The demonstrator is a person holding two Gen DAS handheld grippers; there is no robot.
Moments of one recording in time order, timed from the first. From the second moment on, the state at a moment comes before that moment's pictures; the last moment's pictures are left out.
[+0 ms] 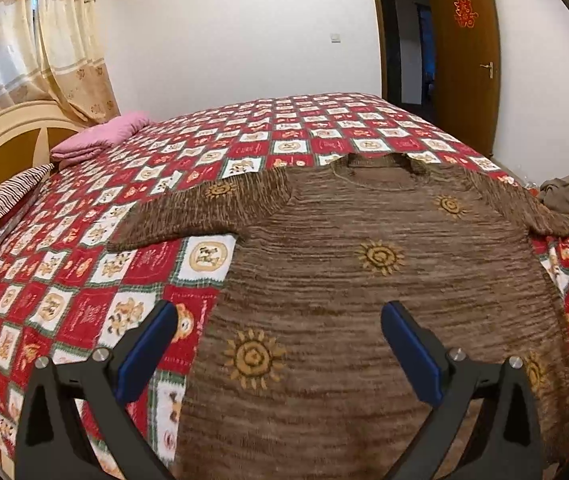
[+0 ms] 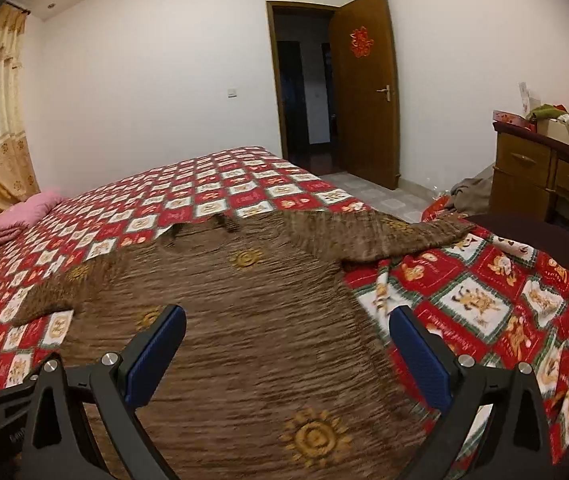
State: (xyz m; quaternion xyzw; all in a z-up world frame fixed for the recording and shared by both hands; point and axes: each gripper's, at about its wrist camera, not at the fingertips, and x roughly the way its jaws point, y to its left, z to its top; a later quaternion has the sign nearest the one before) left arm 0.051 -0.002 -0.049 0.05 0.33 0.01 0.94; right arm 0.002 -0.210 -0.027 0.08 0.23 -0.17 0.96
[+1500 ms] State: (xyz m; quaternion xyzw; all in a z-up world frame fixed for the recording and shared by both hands) left arm 0.154 0.045 -0.126 -0.04 0.39 0.04 0.92; right arm 0.128 -0.554 -0.047 0.39 0.29 -0.21 0.85
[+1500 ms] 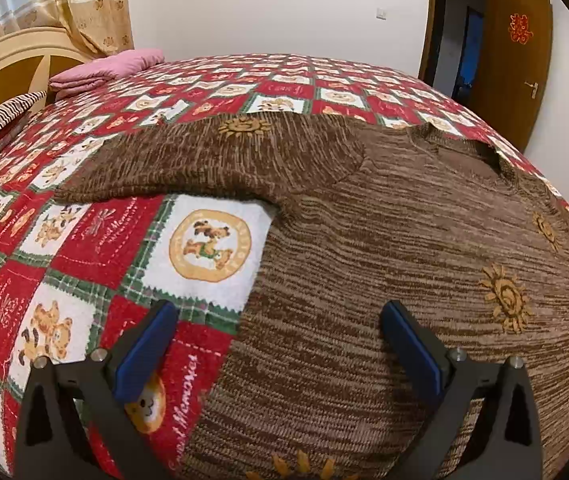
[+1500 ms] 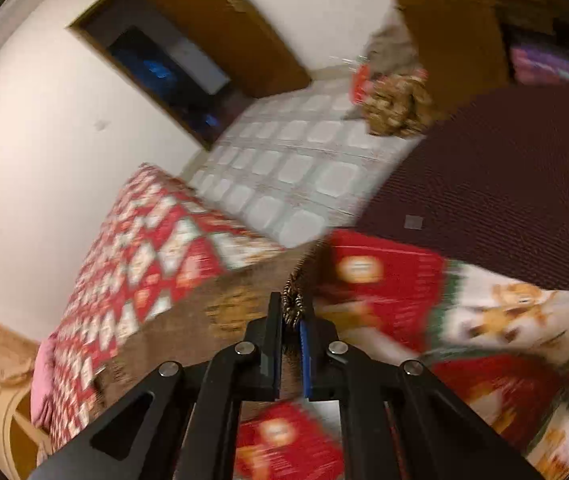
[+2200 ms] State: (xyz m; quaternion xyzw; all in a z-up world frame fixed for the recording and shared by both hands) left arm 0.154 0.045 -0.127 -0.05 0.39 0.03 0.92; right arm 0.246 -0.157 -0.105 0.06 0.41 0.06 0.91
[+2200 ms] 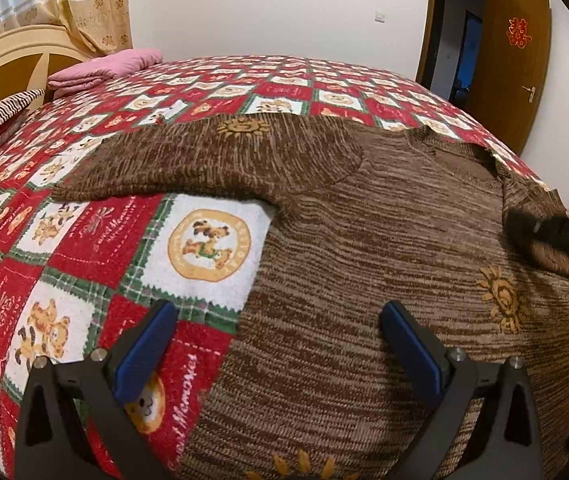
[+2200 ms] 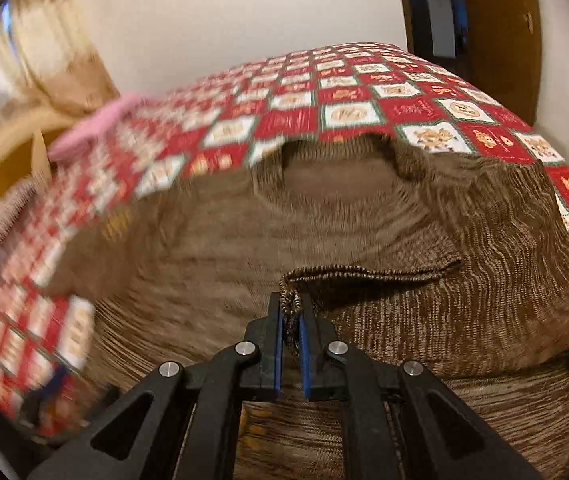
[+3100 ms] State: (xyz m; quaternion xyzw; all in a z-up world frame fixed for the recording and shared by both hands) left arm 0.154 0.046 -0.126 -0.05 0.39 0.03 0.92; right arm 0.215 -0.295 -0.080 0.03 0.36 -0.19 0.91
